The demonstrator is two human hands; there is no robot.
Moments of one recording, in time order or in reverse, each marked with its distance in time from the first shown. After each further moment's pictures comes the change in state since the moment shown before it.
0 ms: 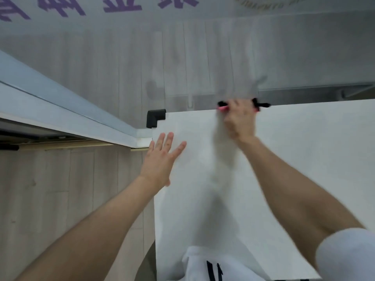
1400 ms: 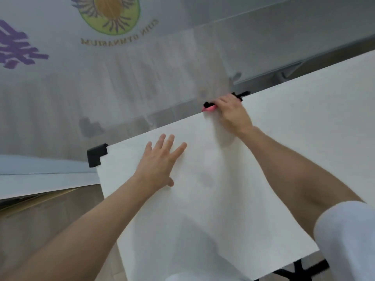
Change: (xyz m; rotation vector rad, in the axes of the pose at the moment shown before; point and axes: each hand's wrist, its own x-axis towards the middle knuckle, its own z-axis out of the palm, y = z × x) left_hand 0.058 0.119 -0.095 0.262 -0.001 0.342; right_hand 0.006 0.163 -0.062 0.055 -0.001 -0.012
